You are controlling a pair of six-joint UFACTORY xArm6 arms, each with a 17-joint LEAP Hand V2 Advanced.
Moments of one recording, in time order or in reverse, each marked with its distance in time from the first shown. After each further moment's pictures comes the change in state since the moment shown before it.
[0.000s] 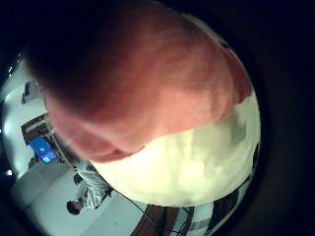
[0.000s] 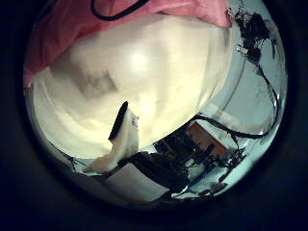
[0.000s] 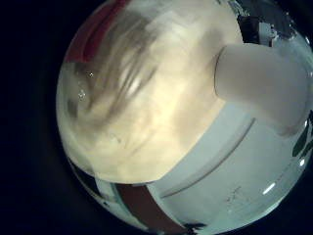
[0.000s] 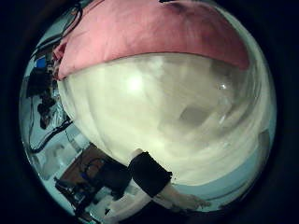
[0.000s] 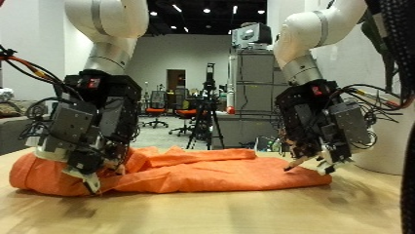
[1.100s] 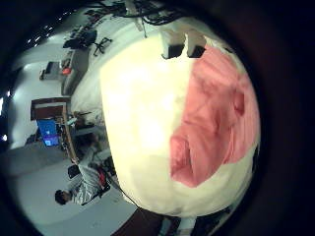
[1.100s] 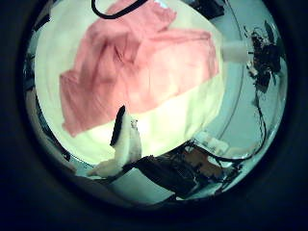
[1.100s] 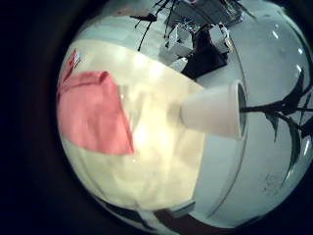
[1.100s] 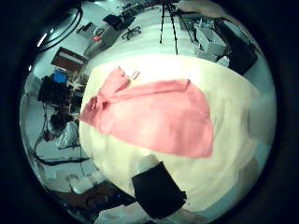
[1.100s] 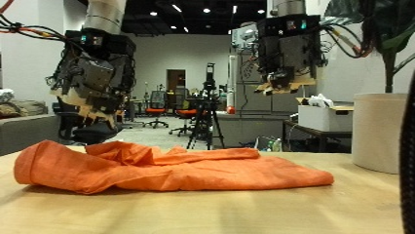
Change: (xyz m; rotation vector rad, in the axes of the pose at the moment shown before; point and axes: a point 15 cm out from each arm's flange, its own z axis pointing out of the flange) left arm -0.052 -0.031 -0.115 0.250 0.014 -0.162; right arm 0.002 -0.013 -0.173 0.368 -0.062 0.173
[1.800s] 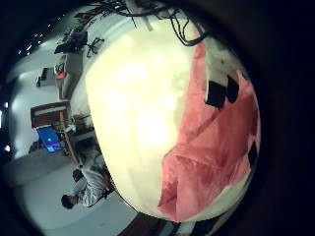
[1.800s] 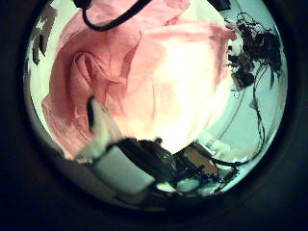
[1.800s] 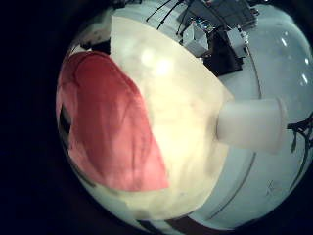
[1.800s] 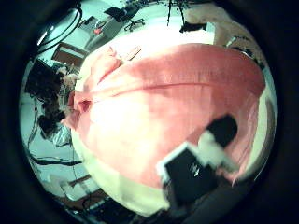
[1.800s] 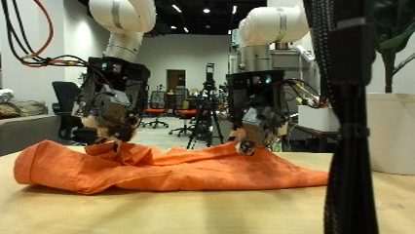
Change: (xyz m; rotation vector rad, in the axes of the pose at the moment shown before) left arm -0.009 -0.085 0.017 0.007 -0.079 -0.060; right arm -0.070 -0.098 0.102 0.135 -0.017 0.010
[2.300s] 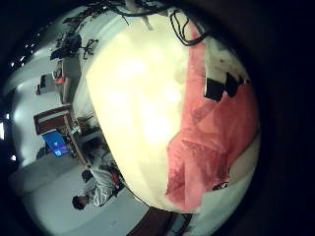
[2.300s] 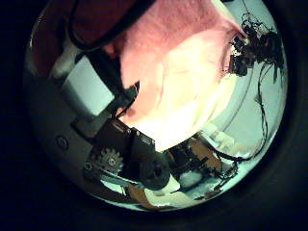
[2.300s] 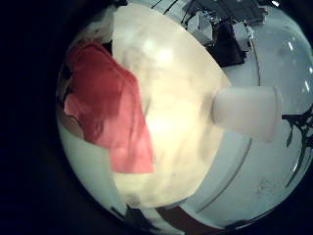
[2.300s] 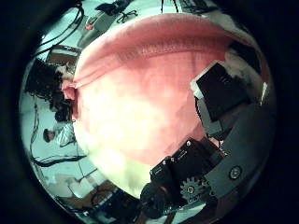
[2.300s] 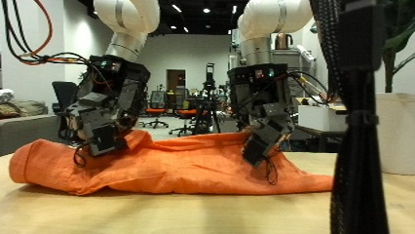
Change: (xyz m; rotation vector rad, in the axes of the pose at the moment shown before) left arm 0.002 0.011 0.005 -0.064 -0.056 0.080; right arm -0.001 0.017 -0.007 -0.064 0.008 0.001
